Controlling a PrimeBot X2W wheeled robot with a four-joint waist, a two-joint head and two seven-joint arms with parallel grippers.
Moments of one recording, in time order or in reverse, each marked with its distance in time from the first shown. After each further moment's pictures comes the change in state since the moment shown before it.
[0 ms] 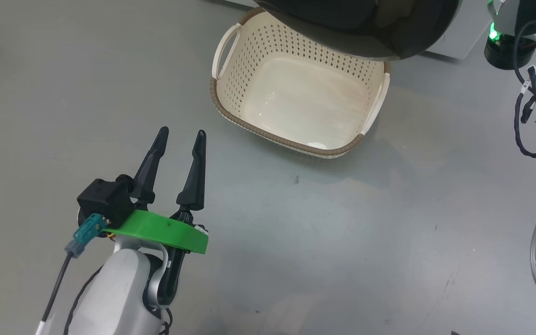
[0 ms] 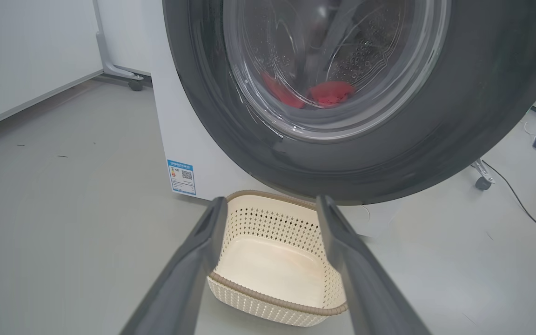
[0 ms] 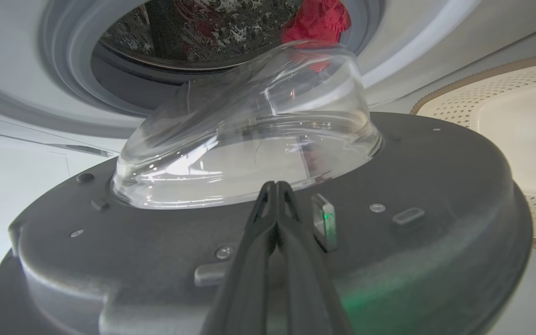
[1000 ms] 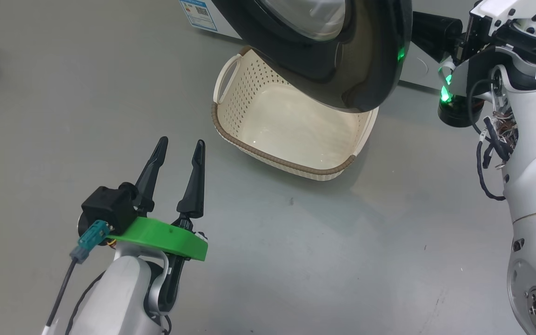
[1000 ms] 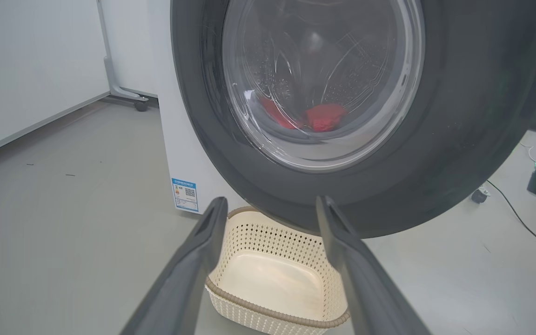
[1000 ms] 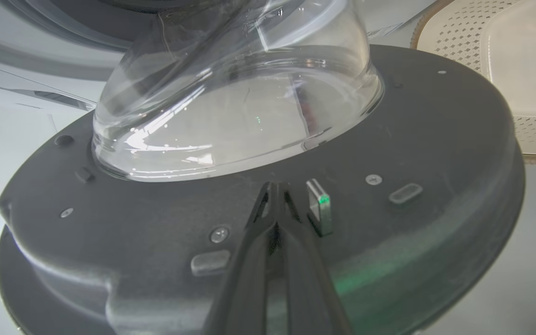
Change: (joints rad) left arm 0.021 0.000 0.002 0.020 0.024 0.010 0.000; right arm 0.128 0.044 0.053 0.046 0.103 -0.001 0.072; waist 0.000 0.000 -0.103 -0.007
